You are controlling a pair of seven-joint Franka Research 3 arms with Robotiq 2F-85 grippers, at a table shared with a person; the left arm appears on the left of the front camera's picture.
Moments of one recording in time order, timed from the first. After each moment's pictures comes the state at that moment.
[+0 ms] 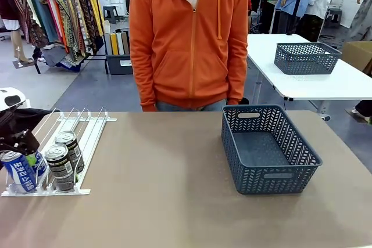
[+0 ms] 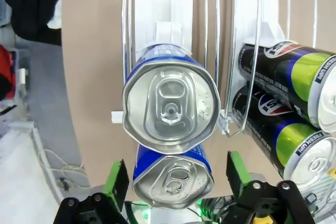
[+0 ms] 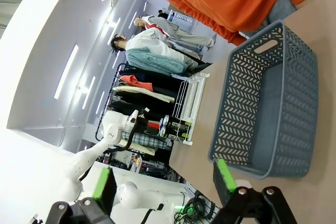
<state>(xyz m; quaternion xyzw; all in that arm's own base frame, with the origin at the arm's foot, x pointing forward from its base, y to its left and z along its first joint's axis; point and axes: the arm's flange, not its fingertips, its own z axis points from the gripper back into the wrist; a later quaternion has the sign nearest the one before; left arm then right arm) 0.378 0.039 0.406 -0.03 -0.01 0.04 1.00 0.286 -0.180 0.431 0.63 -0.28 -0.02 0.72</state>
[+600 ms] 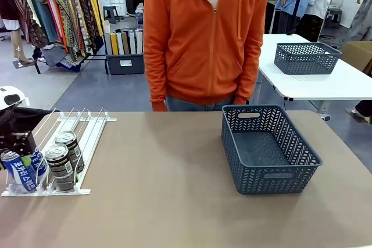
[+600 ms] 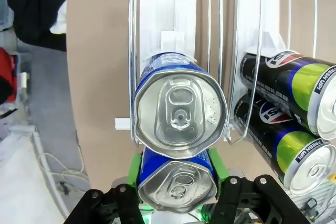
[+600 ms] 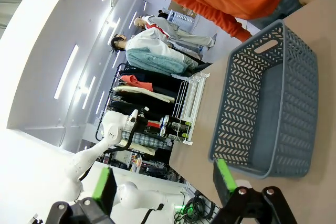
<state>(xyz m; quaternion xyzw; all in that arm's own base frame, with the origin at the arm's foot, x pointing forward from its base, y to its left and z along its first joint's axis) 0.381 0.041 0.406 -0.03 -0.02 0.05 1.00 0.286 -0.180 0.431 0.64 -0.28 -0.02 0.72</state>
